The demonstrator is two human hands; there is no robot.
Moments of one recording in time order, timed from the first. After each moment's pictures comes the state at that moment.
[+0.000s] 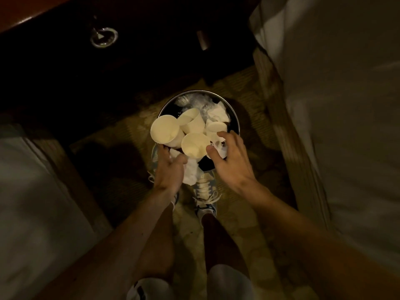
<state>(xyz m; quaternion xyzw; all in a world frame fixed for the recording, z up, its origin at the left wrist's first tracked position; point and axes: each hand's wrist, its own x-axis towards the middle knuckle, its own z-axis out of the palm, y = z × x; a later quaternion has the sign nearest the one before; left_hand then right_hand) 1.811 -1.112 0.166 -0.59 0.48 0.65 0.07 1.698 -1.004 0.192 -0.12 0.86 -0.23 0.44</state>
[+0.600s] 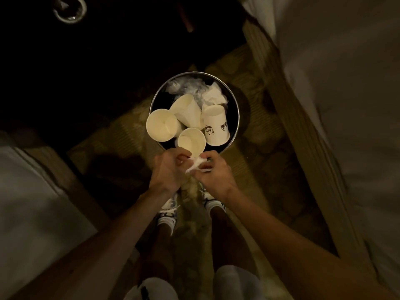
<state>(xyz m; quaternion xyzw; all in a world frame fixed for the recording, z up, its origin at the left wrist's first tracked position) 1.837 -1.117 0.153 -0.40 0.75 0.49 0.19 1.775 -1.000 0.176 0.07 0.80 -0.30 0.51</state>
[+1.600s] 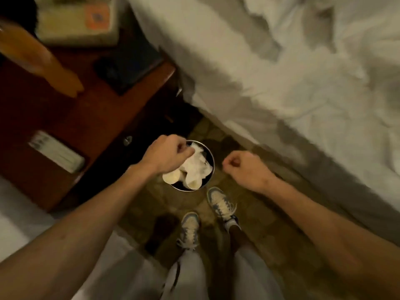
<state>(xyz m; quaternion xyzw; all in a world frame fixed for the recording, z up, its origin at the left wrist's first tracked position) 1.723 -1.185 0.417 -0.08 0.92 0.32 0.23 1.709 -0.961 0.446 -0.02 0.86 -0.31 0.40</state>
